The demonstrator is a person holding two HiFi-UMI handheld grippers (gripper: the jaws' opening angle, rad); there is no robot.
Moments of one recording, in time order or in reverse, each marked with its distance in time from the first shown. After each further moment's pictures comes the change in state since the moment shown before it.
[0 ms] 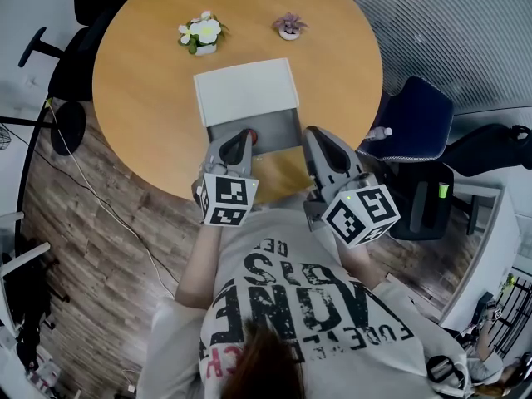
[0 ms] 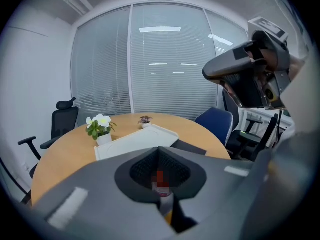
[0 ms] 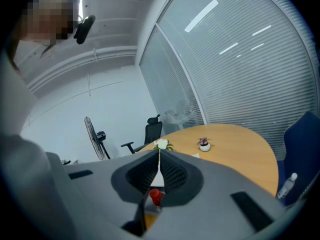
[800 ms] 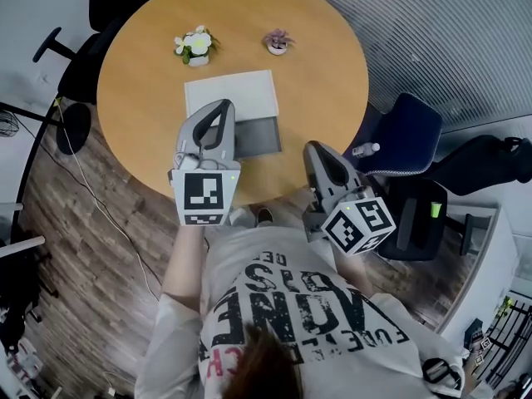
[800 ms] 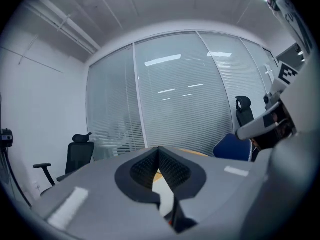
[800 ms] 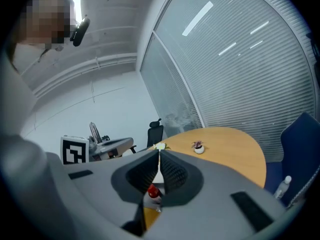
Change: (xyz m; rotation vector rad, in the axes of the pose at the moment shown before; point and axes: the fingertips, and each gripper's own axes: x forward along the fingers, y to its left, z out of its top) left arm -0.057 0.009 0.154 0.088 -0.342 0.203; right arm -0.061 -0.032 0.015 0.029 -0.031 0.051
